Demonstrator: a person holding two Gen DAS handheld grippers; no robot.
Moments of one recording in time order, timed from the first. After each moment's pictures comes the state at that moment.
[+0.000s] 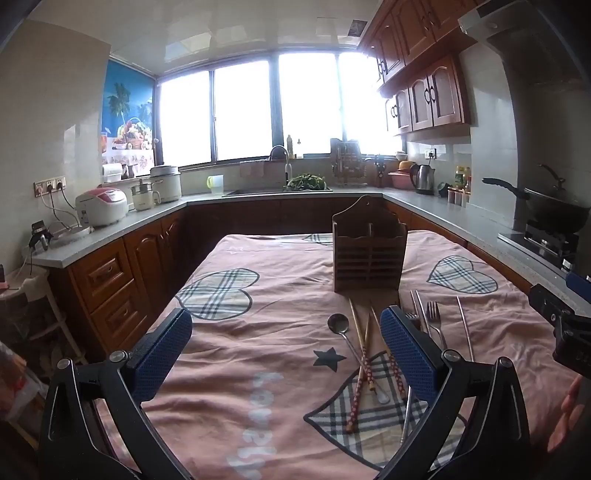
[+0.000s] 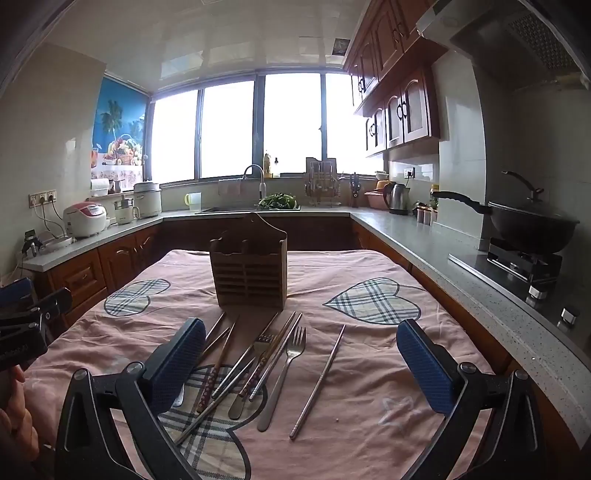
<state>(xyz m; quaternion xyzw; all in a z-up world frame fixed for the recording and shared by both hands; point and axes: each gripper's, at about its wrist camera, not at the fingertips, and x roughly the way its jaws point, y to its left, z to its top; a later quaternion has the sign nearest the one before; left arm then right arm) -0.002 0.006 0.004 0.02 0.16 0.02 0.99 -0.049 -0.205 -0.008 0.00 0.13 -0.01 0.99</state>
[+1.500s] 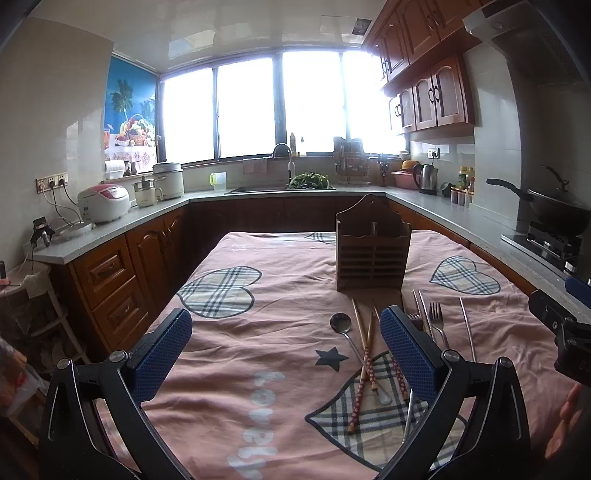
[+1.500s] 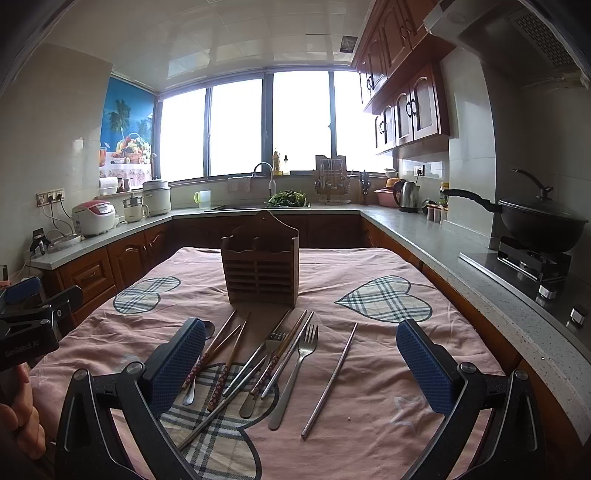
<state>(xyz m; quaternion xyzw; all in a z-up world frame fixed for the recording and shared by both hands) 0.001 0.008 0.001 0.02 0.17 0.02 0.99 -0.036 -0.202 -0.011 0.00 0.14 0.01 0.99</state>
